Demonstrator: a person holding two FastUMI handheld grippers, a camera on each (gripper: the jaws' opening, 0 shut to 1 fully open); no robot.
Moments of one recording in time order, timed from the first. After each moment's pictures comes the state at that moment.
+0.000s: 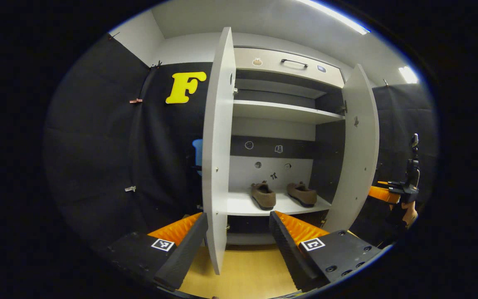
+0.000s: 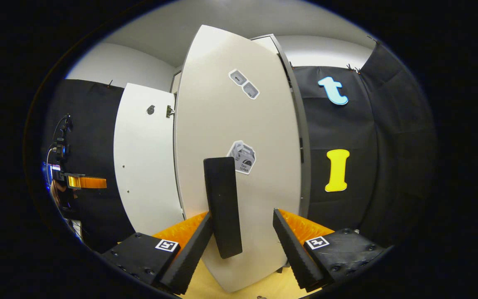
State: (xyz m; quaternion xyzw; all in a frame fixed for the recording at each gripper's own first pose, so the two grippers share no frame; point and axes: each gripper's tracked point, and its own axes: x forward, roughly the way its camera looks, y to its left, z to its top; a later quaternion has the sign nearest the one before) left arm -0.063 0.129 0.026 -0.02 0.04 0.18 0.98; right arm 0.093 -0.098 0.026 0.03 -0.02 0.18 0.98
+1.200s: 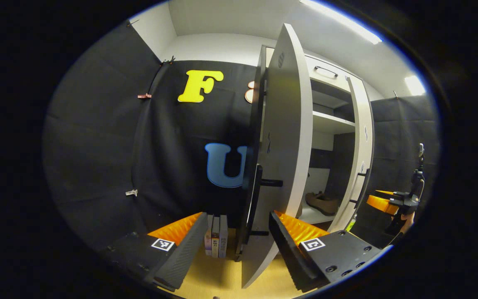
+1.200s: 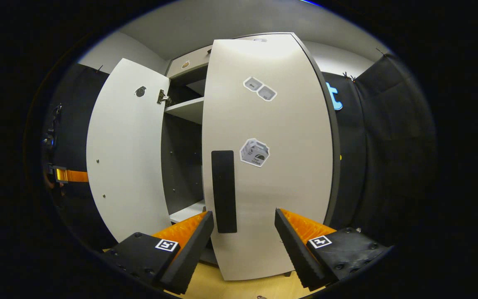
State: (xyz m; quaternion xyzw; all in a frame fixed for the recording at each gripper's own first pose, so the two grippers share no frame) left arm -0.042 0.228 0.030 -0.03 0.01 0.15 0.99; right arm 0.121 -0.041 0.015 -0.01 -0.03 0.06 1.00
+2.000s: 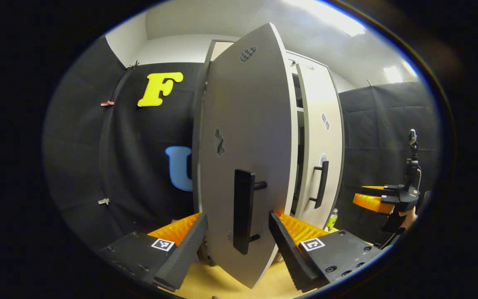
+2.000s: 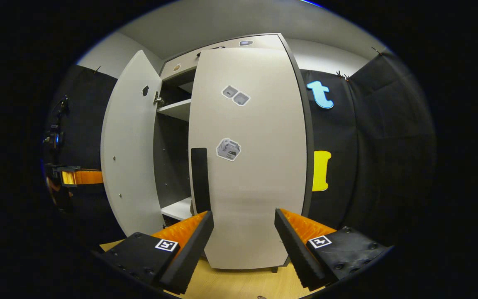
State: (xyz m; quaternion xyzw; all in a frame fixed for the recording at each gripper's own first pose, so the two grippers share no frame) left arm 0.042 0.116 0.028 -0.01 0.01 0.06 1.00; right arm 0.102 -0.082 0.015 0.00 -0.03 0.07 1.00
